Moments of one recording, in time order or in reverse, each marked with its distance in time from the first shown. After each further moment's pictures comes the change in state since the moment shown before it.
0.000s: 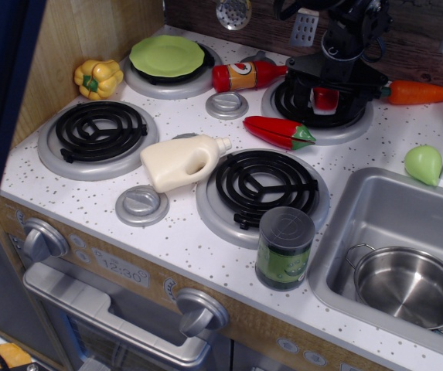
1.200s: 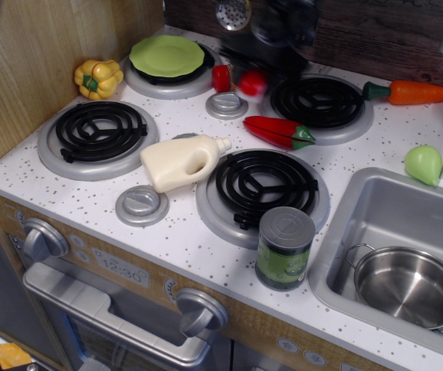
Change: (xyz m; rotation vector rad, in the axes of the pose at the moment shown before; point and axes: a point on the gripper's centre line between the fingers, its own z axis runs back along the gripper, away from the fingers) arm 0.018 0.113 0.005 0.198 -0.046 -0.027
